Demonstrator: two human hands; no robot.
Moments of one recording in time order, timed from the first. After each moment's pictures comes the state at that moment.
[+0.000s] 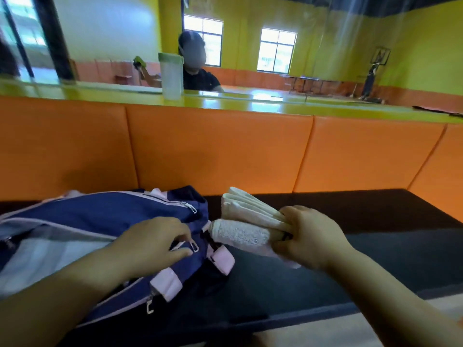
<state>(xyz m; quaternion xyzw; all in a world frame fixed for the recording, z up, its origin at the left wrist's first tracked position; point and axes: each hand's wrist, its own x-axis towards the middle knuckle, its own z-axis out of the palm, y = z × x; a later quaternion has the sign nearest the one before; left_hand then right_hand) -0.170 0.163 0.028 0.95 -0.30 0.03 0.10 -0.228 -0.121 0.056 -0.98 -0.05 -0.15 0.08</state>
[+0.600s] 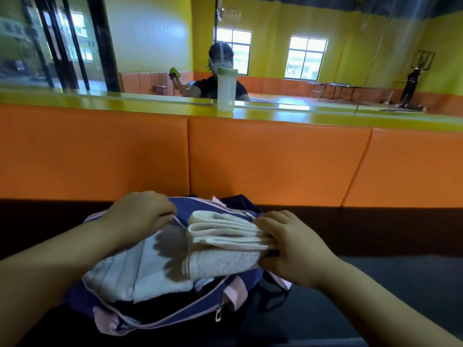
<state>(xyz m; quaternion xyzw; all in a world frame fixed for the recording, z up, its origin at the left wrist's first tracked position) -0.120 0.315 0.050 0.94 -0.29 0.18 0.01 -0.192 0.010 0.046 -0.95 -0.24 -0.15 0.12</state>
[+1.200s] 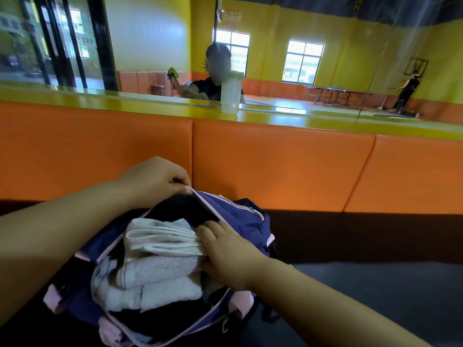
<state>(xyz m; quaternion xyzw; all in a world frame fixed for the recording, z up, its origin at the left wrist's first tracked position) -0.092 0.307 0.109 0.95 -0.24 0.09 0.19 -0.154 0.111 0.022 -0.93 -0.34 -0.06 0.10</state>
